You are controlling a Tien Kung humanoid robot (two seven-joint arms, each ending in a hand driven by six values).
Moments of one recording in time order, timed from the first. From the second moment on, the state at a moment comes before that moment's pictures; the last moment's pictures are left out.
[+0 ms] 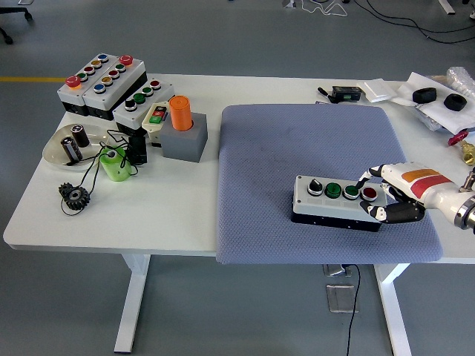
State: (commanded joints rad) left arm -0.13 0.12 -0.51 -0.18 0.40 0.28 0.07; right arm 0.44 -0.76 0.82 1.61 -1.75 0.04 -0.09
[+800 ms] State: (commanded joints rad) left arm -0.14 0.12 -0.50 -0.18 0.39 0.28 0.07; right arm 0.46 -0.73 0.76 1.56 -1.76 0.05 -0.10
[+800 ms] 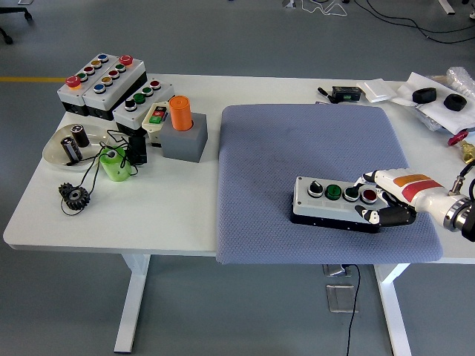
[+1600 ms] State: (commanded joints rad) left arm -0.14 0.12 -0.50 -0.18 0.40 0.28 0.07; right arm 0.38 -0.72 1.02 1.52 -1.28 -0.16 -0.03
